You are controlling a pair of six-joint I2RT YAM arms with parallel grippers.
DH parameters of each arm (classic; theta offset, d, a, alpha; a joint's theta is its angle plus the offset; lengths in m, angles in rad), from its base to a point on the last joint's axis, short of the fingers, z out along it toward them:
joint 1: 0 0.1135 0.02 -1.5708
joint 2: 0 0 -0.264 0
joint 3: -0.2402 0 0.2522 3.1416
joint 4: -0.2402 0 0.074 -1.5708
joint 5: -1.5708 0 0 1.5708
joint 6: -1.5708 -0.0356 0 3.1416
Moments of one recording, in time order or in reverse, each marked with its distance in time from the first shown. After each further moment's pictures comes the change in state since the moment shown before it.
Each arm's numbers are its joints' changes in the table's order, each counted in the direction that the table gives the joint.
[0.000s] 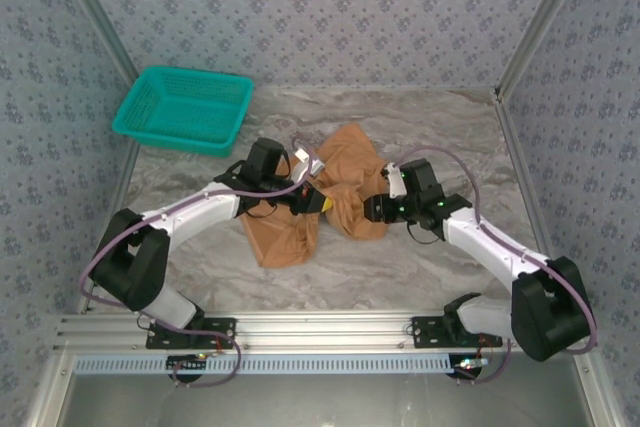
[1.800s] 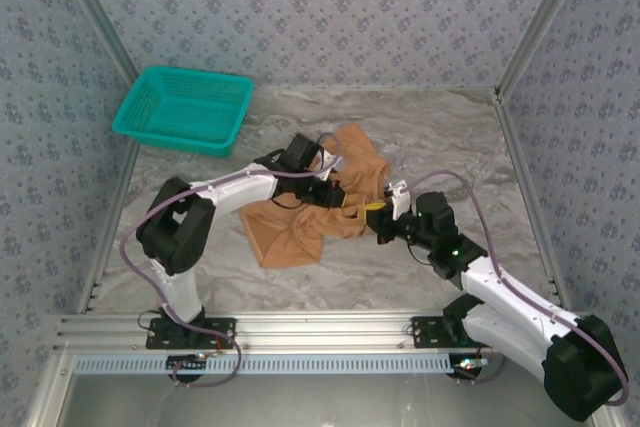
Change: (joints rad) left arm -0.084 0.298 -0.285 -0.184 0.246 0.195; right arm 0.114 -0.400 0.331 0.407 -0.027 0.097
